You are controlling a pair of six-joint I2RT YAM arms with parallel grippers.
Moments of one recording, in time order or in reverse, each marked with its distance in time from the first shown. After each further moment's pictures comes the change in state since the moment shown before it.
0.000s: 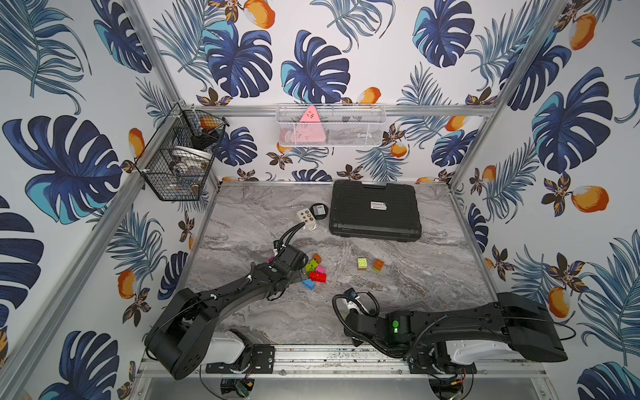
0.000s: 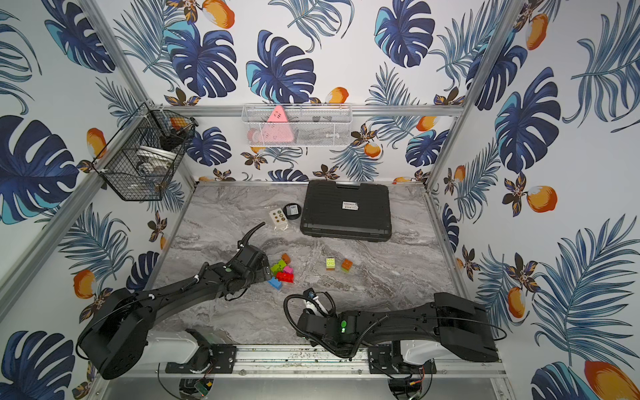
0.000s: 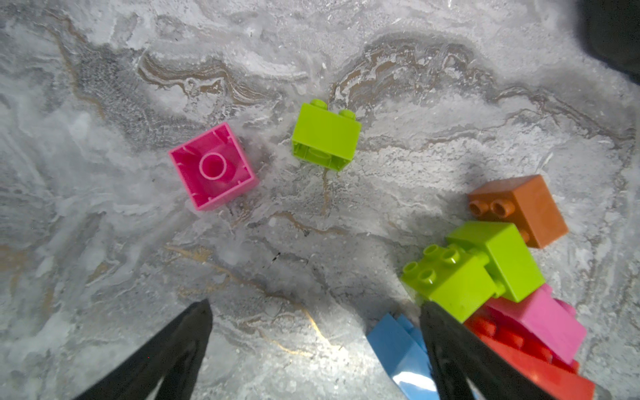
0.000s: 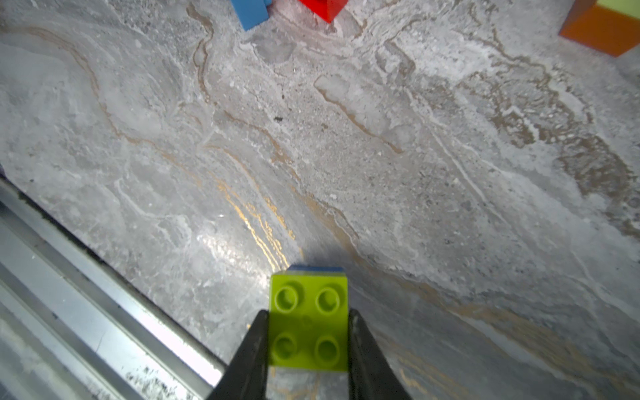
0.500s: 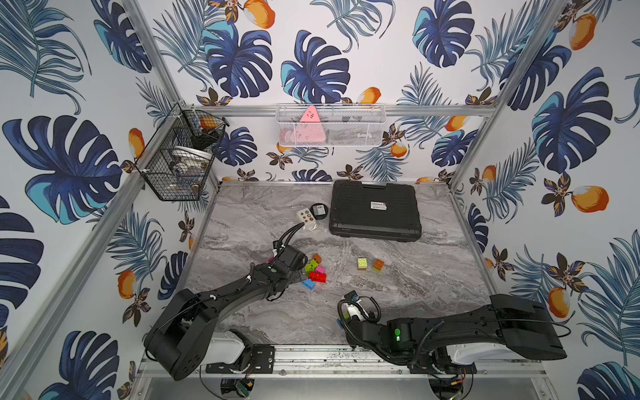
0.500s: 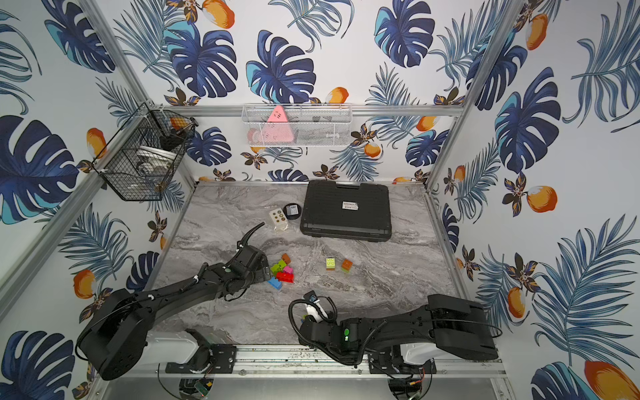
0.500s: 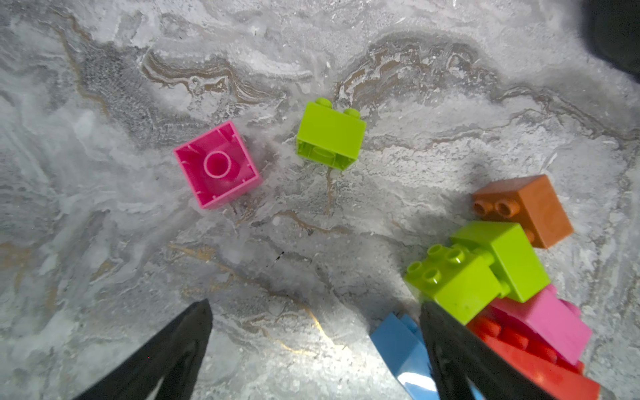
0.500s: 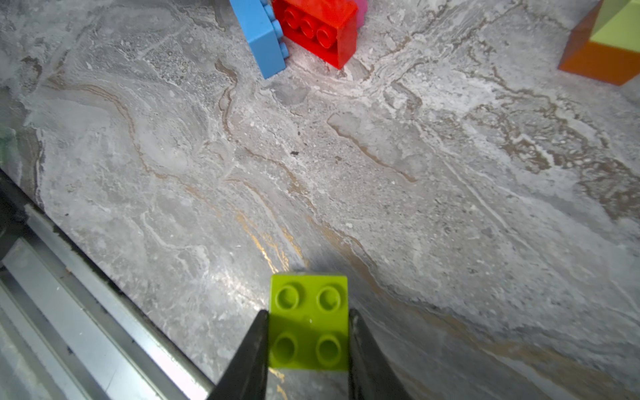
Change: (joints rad) left arm 0.003 -0.006 -0.006 0.001 -0.003 0.000; right arm 0.064 0.044 -0.093 0.236 0.110 0.026
